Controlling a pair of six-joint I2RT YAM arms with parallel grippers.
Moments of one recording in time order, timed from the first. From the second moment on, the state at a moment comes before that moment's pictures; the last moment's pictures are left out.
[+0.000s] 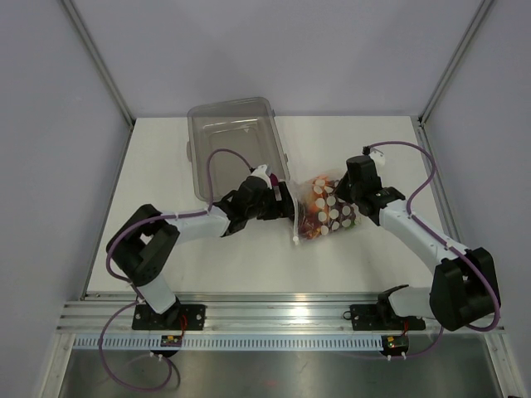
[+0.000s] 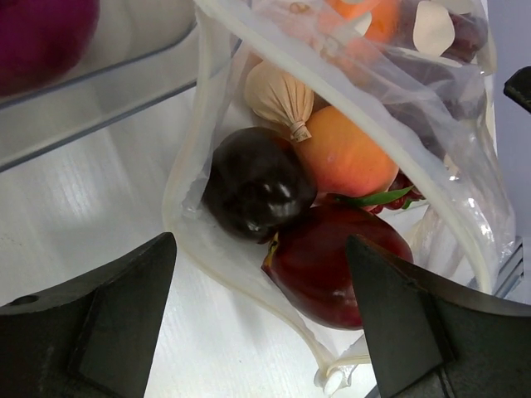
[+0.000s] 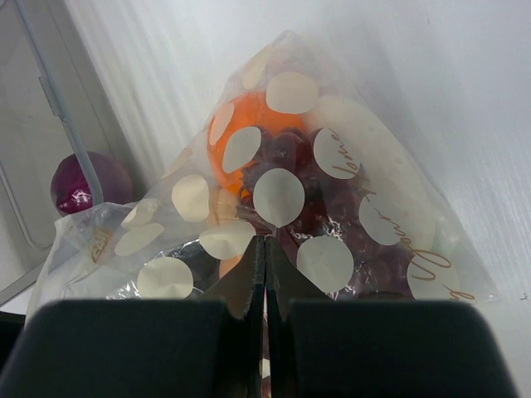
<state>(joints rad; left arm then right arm) -0.75 1.68 0.88 0.23 0.07 -0.78 0.37 1.31 0.89 -0.28 0.24 0.73</state>
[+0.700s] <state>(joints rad) -0.78 1.79 0.98 0.21 0.03 -0.85 0.37 1.36 0.89 -0.26 0.19 0.73</state>
